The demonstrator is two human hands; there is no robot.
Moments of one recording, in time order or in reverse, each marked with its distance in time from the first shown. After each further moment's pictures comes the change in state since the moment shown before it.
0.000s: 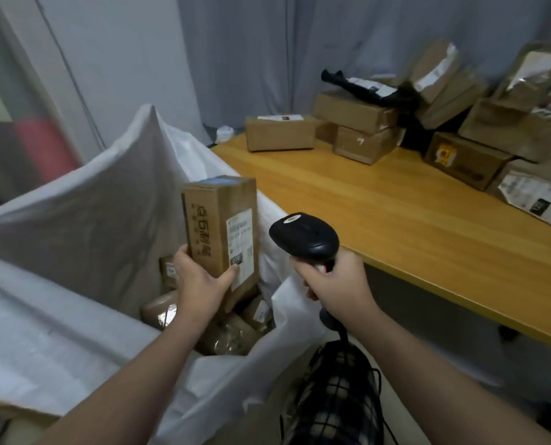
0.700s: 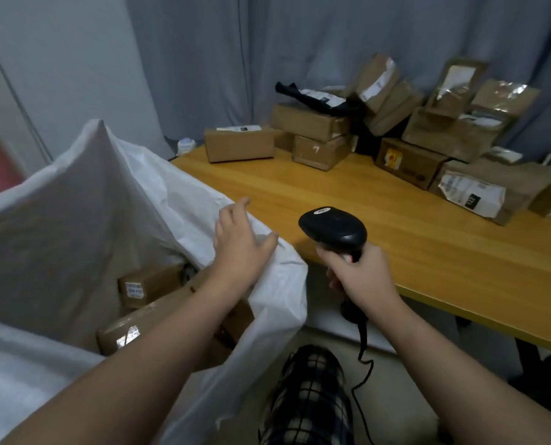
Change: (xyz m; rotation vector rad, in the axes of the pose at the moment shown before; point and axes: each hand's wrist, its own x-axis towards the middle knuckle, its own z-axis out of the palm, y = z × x) left_hand -0.025 0.122 0.063 0.219 -0.203 0.405; right_hand 0.002 0.015 -0.078 -0.039 0.198 0.052
